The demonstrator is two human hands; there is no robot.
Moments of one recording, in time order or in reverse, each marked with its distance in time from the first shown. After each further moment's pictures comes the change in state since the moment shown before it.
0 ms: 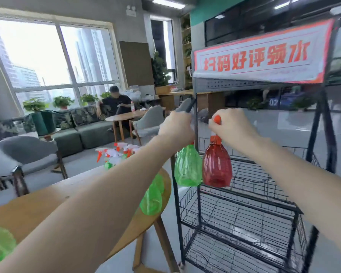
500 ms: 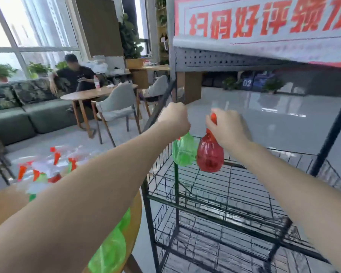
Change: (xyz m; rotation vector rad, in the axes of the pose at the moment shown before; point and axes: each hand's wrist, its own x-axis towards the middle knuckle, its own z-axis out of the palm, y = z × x) left_hand 0.194 -0.024 0.153 -0.015 -0.181 -0.011; right_hand 0.130 0.113 0.120 -0.229 0.030 0.139
